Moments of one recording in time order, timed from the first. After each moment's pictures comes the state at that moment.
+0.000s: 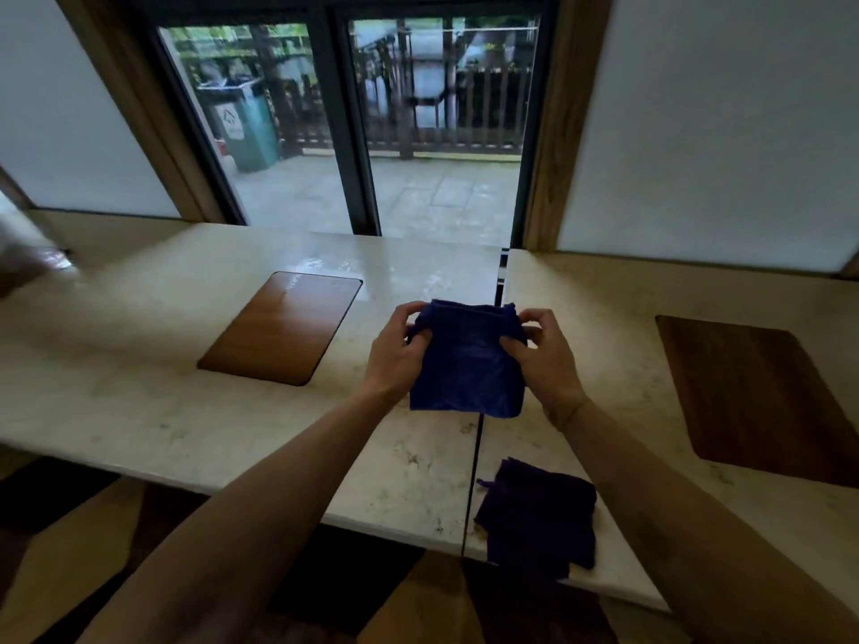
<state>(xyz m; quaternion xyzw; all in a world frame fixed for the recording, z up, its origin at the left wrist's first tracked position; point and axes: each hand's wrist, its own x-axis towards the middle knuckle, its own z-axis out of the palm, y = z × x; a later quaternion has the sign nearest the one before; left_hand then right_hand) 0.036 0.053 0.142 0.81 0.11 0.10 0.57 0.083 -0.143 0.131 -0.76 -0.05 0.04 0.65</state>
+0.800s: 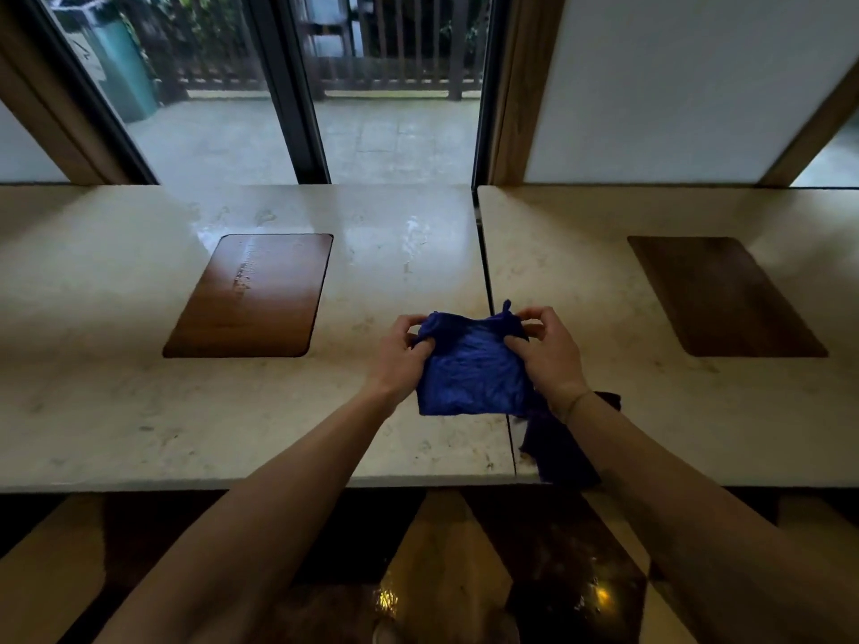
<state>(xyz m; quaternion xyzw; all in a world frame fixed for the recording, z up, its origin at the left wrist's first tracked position) 0.005 0.131 0.070 0.78 0.09 -0.06 0.62 0.013 -0.075 0.077 -0.80 0.10 0.00 0.59</state>
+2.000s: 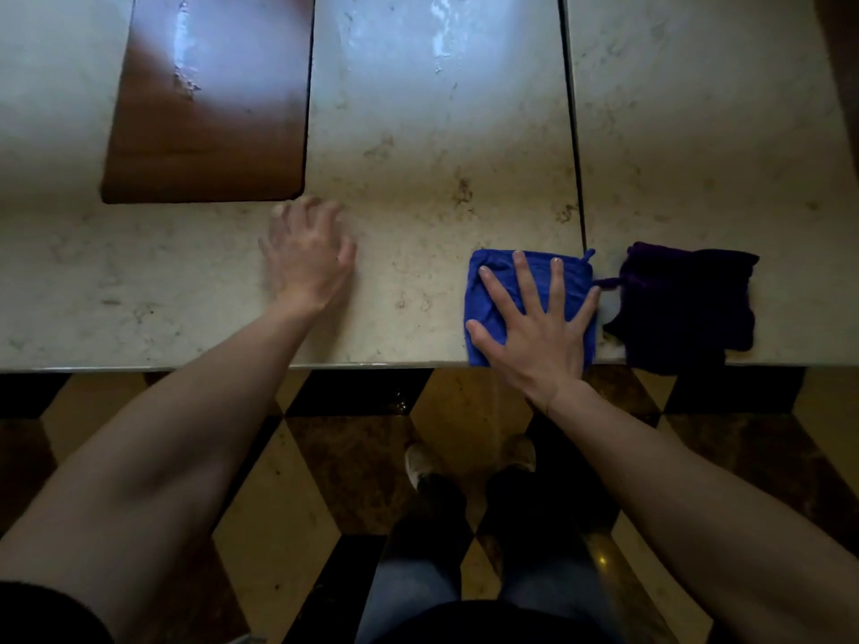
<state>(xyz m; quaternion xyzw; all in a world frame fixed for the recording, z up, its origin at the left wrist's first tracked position) 0.027 0.288 -0.087 0.99 0.10 -0.02 0.10 -0.051 0.001 -0.098 -0.99 -0.05 0.12 0.04</state>
